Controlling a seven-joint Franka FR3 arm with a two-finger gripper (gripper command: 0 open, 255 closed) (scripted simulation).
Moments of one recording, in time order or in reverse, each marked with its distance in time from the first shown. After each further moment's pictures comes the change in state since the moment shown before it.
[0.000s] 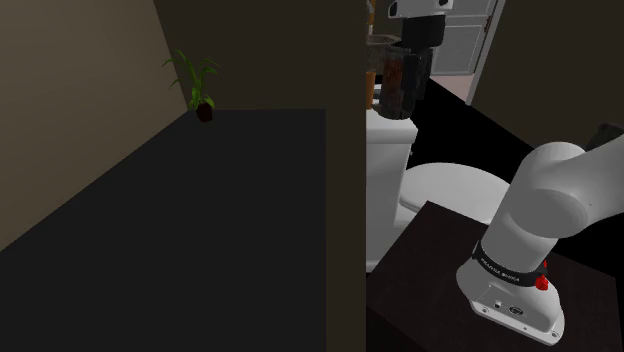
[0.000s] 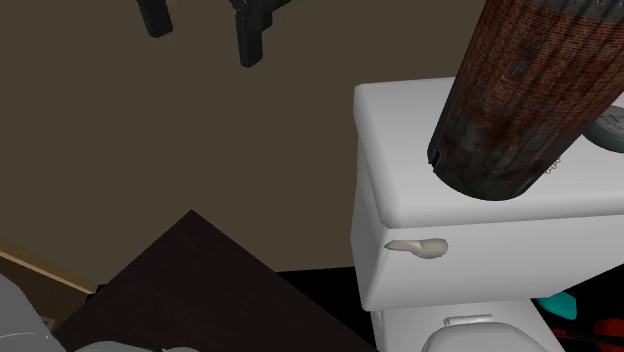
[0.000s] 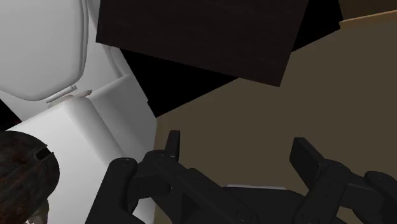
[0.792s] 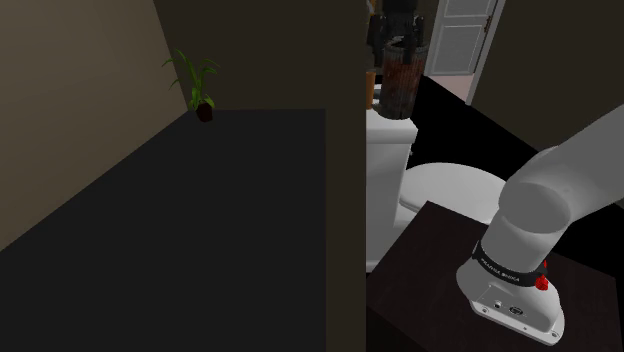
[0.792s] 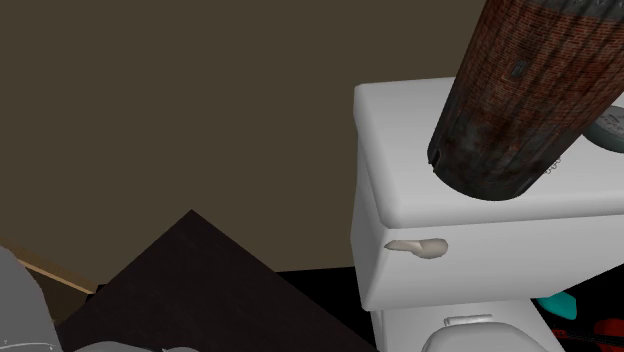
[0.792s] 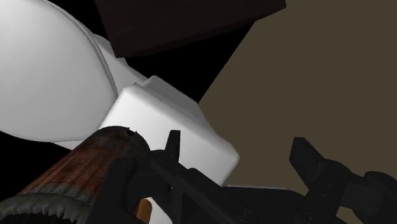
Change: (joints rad) arm -0.176 0.322 -0.027 0.373 0.005 -0.045 0.335
